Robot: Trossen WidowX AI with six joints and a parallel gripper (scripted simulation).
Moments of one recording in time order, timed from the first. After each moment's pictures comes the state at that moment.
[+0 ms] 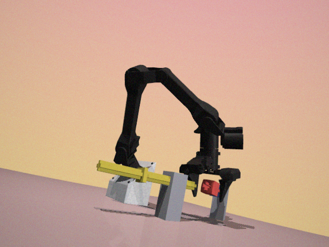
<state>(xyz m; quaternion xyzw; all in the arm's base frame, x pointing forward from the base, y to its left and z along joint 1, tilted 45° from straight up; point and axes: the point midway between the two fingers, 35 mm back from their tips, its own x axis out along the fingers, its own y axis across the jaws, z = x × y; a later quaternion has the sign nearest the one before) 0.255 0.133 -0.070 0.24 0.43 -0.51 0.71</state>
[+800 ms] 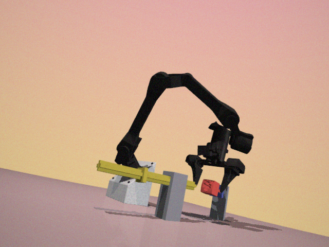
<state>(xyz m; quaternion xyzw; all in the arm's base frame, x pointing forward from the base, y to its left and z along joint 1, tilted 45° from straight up) 0.248 0.156 -0.052 0.12 0.27 -0.55 0.78</state>
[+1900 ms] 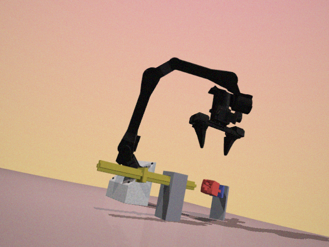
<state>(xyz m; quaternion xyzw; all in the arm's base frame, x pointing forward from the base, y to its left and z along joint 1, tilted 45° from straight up) 0.227 0.235 0.035 -0.25 0.56 -0.28 0.74</state>
